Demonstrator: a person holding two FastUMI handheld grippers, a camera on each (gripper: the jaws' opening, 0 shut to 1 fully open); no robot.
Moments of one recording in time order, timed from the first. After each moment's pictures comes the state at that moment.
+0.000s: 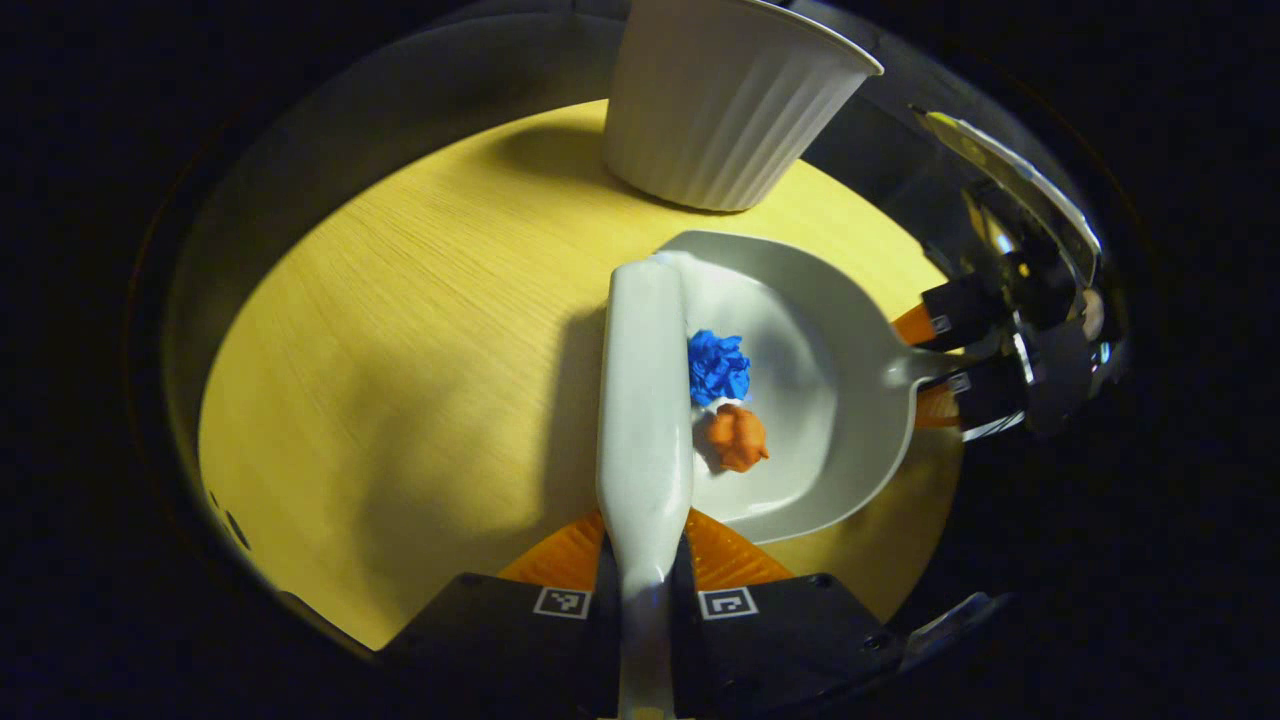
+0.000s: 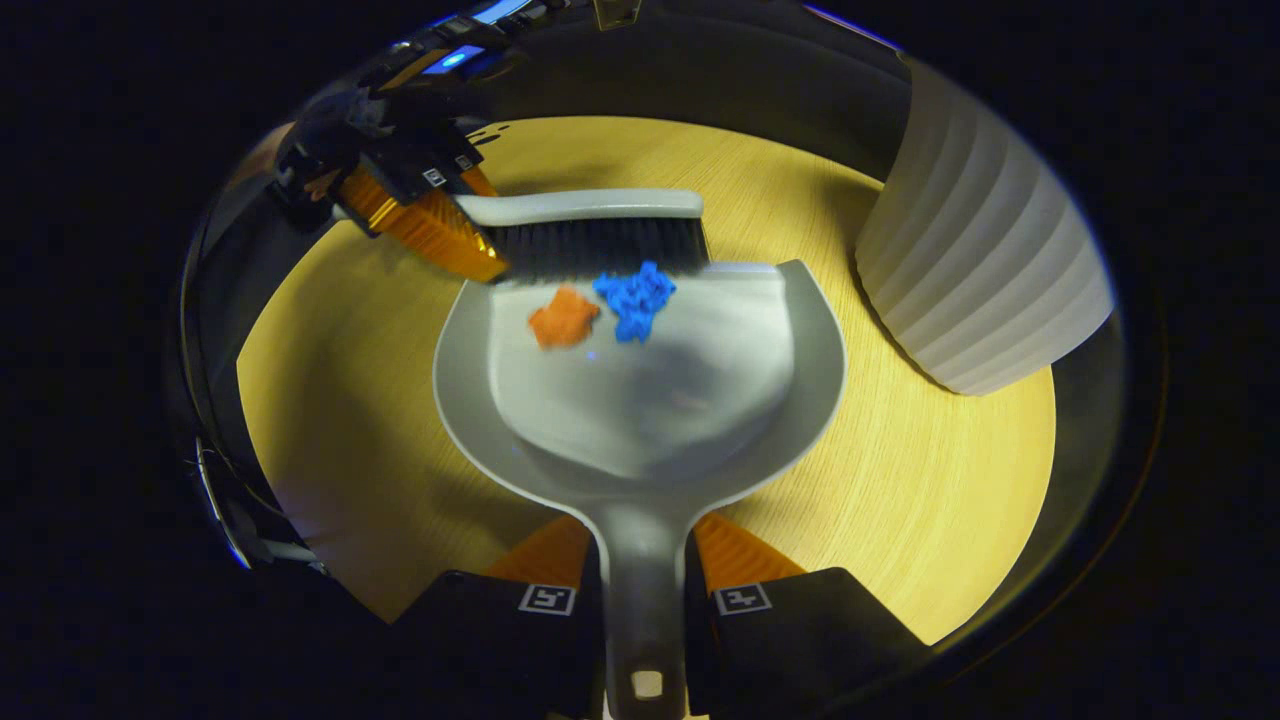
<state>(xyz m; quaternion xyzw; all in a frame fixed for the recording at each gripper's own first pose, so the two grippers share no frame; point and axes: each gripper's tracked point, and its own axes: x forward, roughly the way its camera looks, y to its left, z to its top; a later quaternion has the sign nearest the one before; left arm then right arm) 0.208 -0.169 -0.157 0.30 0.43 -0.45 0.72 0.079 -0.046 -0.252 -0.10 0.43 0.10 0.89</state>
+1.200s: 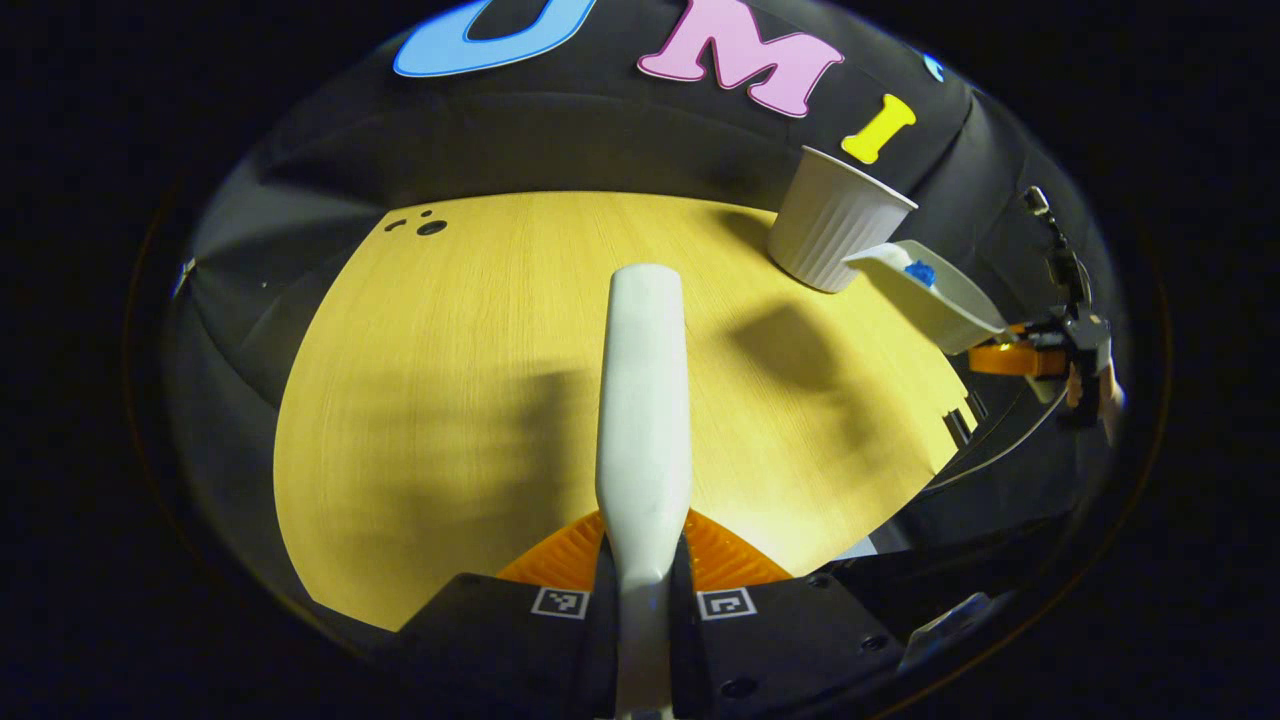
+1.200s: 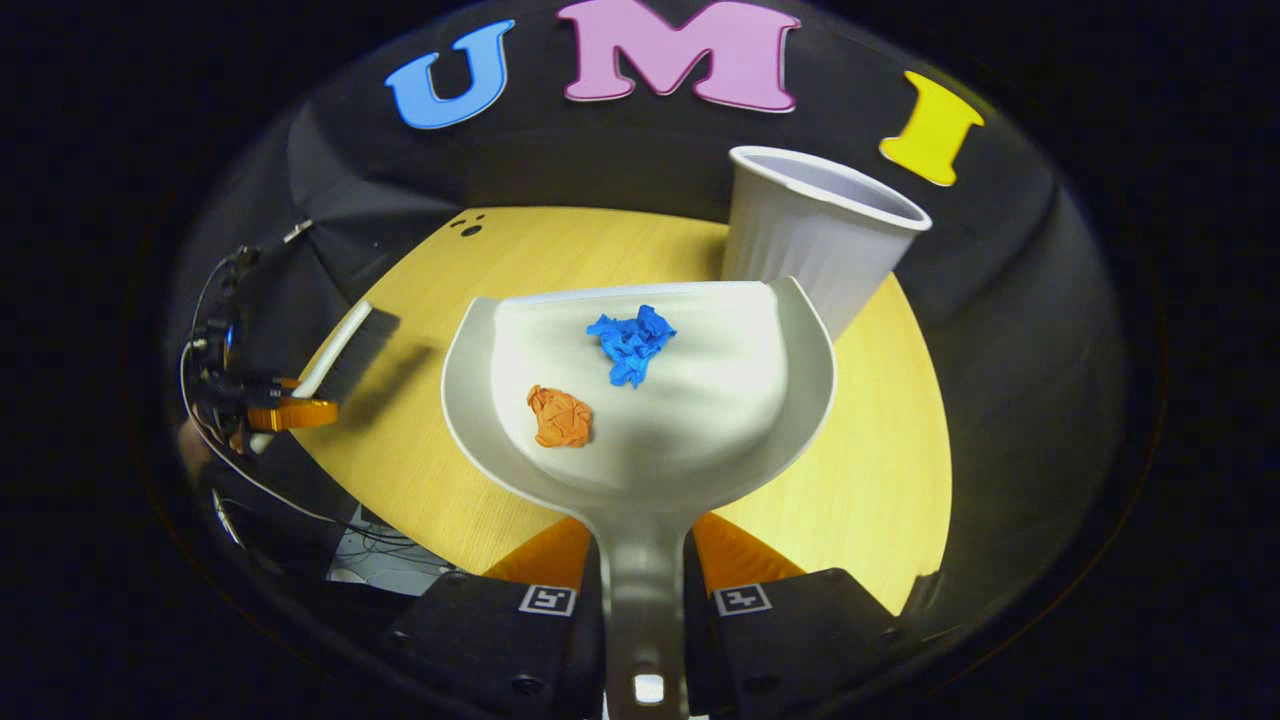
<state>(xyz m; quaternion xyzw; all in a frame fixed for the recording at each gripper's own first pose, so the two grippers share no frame) 0.141 0.034 -0.245 0.08 0.31 -0.22 0.92 0.029 -0.067 -0.182 -0.05 0.34 0.01 0.94</state>
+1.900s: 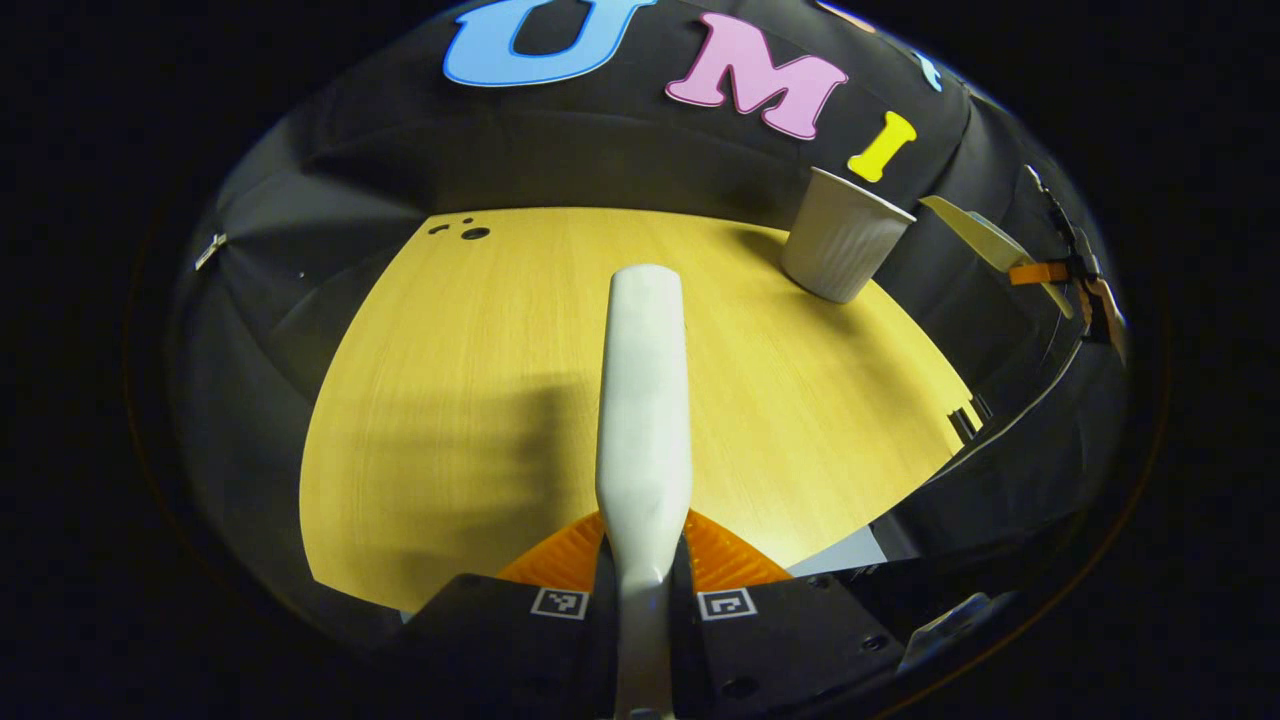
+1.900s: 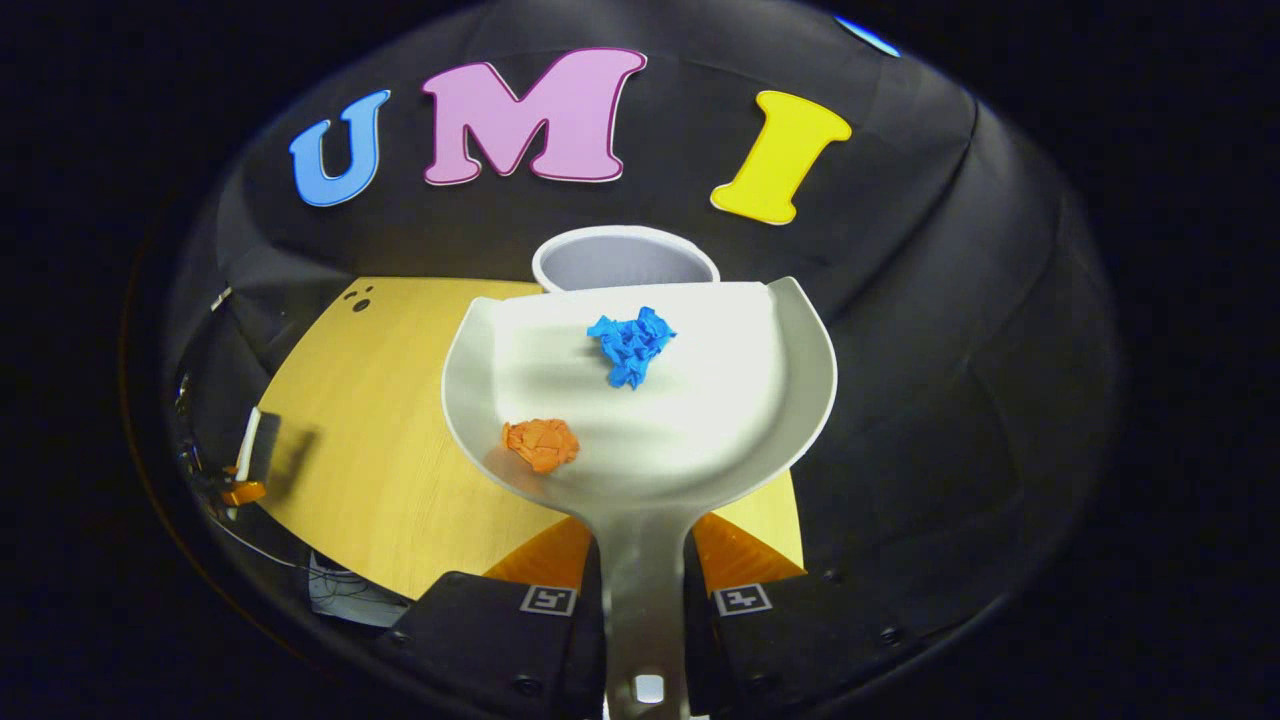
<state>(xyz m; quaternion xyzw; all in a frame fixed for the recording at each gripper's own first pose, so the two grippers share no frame) 0.106 0.092 -0.247 0.05 0.28 -0.20 0.94 0.074 -0.145 -0.101 -0.06 0.29 -0.13 0.95</state>
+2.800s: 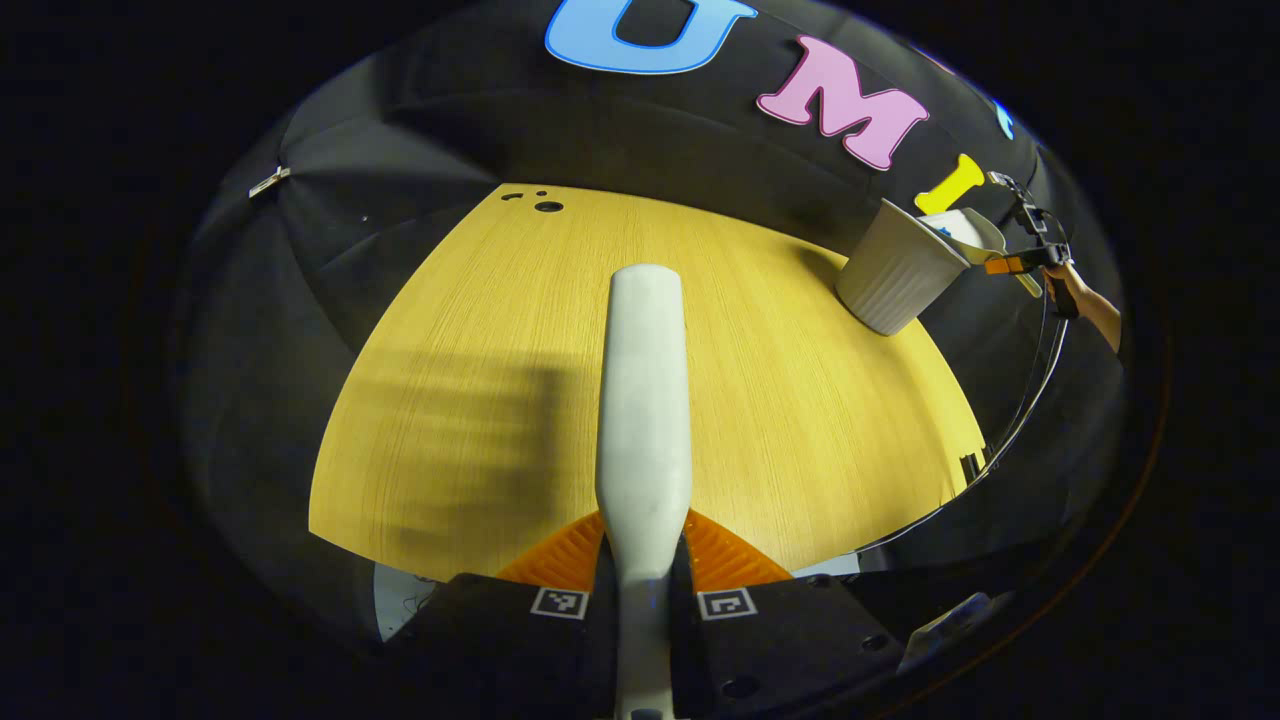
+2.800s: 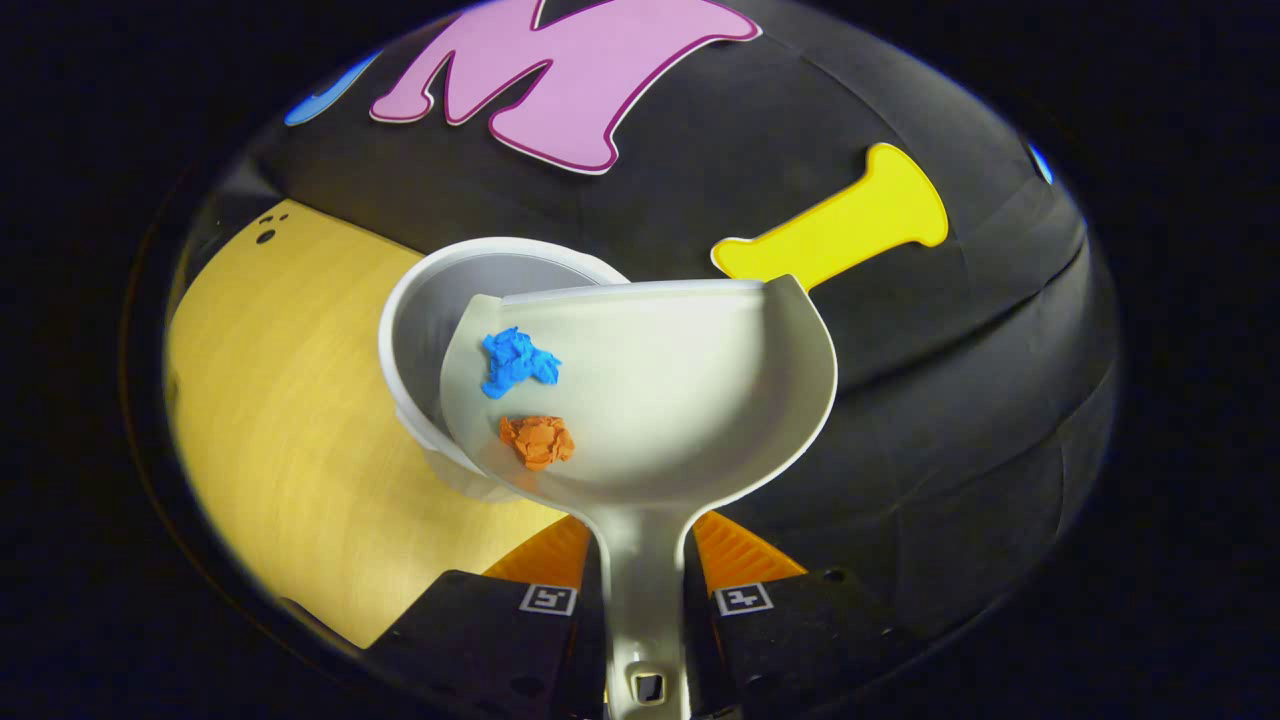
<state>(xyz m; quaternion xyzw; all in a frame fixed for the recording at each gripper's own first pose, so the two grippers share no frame) 0.097 0.121 -0.247 -0.02 0.30 -0.14 0.94 0.247 -0.221 -0.067 -0.27 0.30 -0.21 0.89</state>
